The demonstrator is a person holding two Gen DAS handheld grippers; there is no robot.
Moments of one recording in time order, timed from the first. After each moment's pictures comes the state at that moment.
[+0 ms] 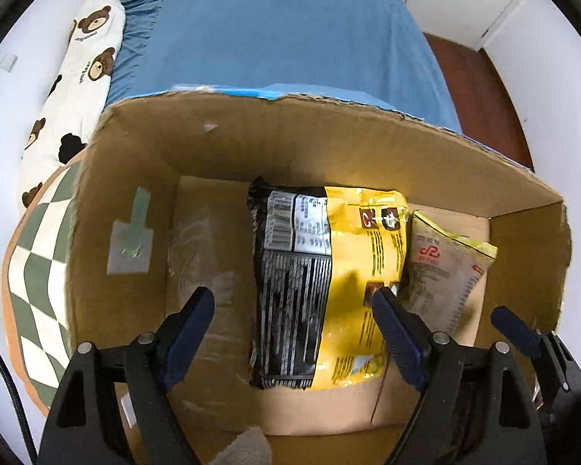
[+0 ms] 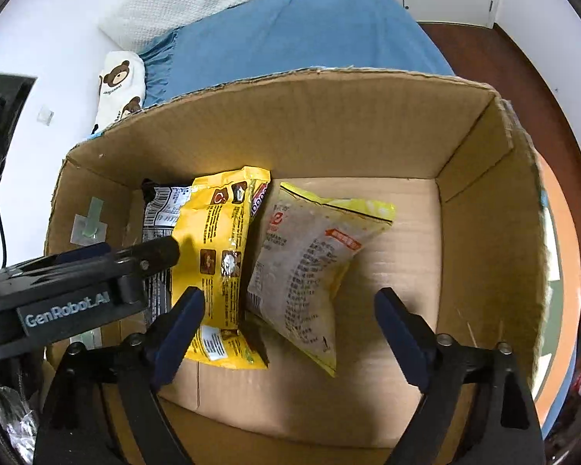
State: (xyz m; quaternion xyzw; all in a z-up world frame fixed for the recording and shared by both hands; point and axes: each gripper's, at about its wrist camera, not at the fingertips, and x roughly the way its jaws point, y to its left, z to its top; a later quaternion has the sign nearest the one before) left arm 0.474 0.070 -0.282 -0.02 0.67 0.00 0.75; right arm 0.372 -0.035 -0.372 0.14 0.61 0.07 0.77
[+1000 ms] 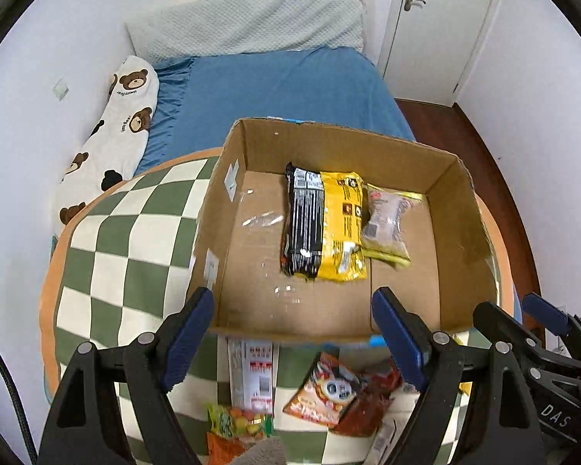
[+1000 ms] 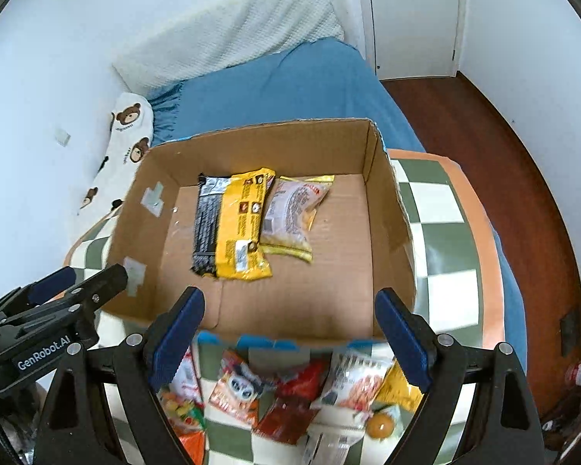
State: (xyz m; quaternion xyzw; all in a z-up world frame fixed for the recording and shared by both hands) left arm 0.303 0.110 -0.167 -0.01 0.53 -0.01 0.85; right arm 0.201 -0.042 -0.242 0.13 0.52 0.02 0.85
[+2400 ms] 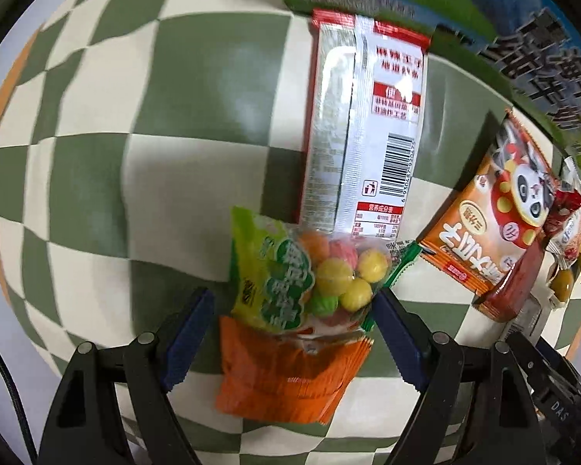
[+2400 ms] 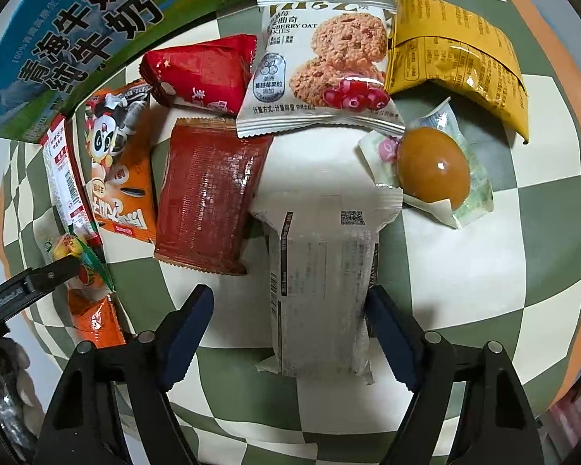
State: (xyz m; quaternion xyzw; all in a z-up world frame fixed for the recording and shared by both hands) left arm 0.200 0.178 -0.390 -0.03 0.73 0.04 0.68; right arm 0.052 -0.023 -0.463 0.21 0.70 -0.02 0.69
